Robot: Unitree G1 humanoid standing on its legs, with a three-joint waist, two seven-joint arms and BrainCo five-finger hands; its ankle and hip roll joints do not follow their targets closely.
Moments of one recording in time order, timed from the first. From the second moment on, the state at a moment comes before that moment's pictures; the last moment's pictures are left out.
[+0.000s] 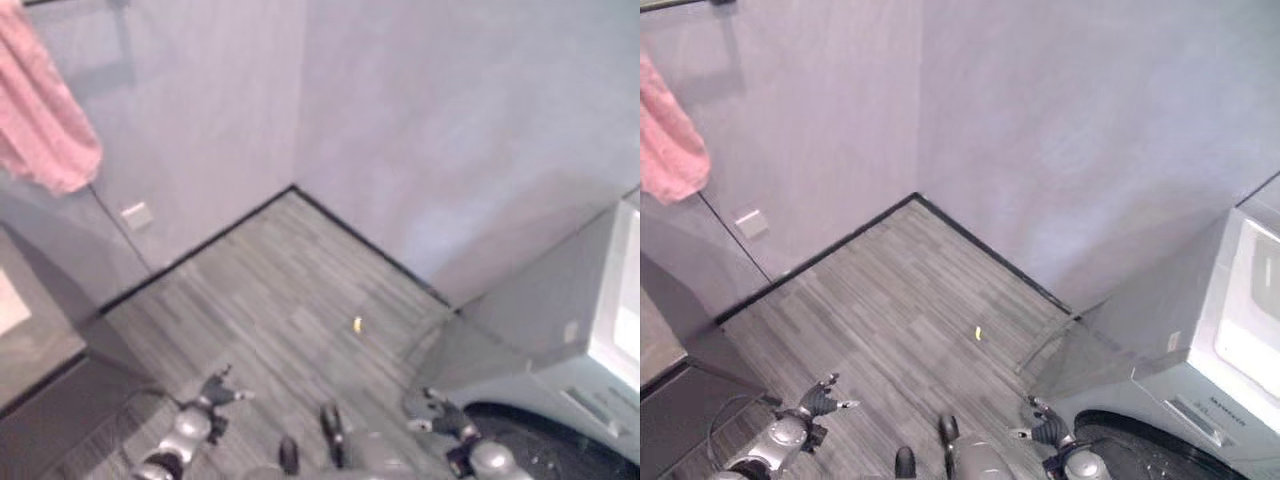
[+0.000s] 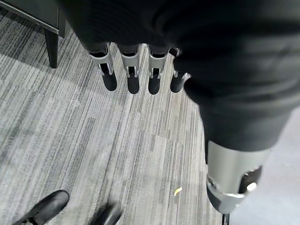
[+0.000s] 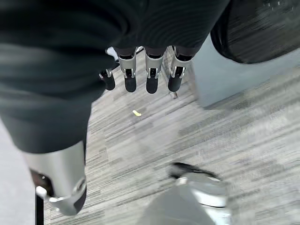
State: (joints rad) left arm -0.15 0.37 -0.37 1.10 -0.04 -0.19 0.10; right arm 0.08 -0.40 0.36 0.82 0.12 -0.17 0.02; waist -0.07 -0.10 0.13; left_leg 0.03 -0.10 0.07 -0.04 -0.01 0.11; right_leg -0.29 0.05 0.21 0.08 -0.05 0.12
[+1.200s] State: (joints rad) left arm -0.12 0.28 -0.37 1.11 -0.04 -0.18 0.10; right arm 0.09 -0.47 0.32 0.80 0.12 -0.17 0.02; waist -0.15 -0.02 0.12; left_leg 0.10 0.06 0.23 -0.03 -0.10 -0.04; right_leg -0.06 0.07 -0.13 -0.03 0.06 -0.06
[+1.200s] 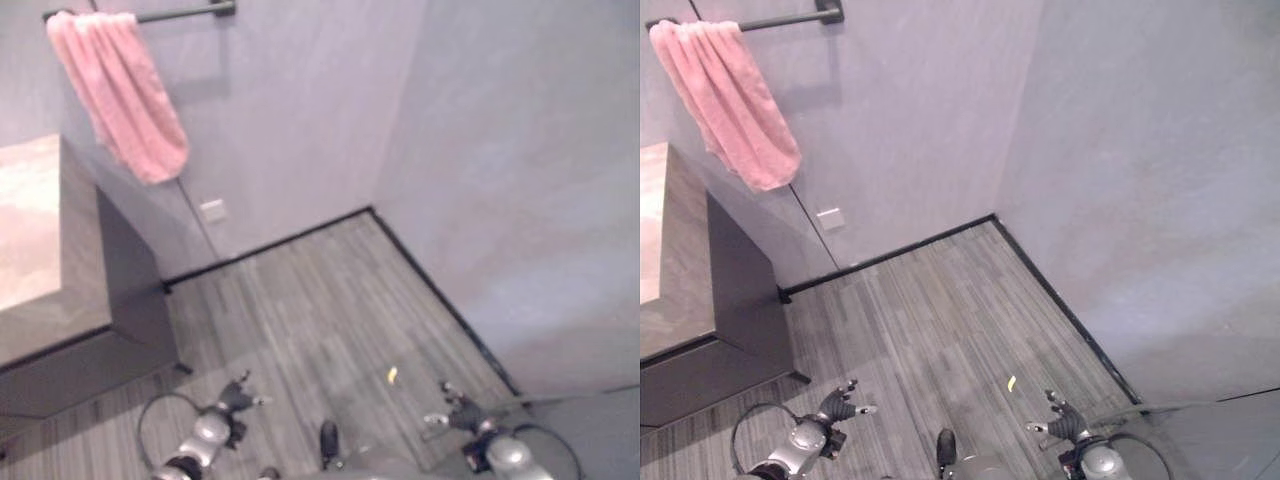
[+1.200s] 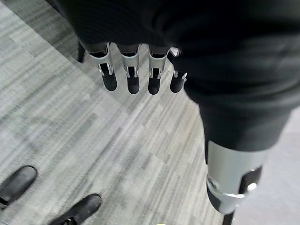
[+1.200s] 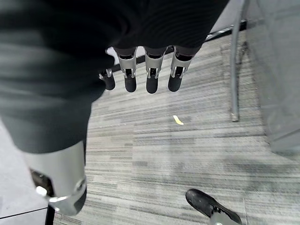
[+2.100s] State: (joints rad) left arm -0.15 0.33 -0.38 1.13 -0.02 -0.18 0.09; right arm 0.16 -0.45 0.35 0.72 0.08 -0.17 0.02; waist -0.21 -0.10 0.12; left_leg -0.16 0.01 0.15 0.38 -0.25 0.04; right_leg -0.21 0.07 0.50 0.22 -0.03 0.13
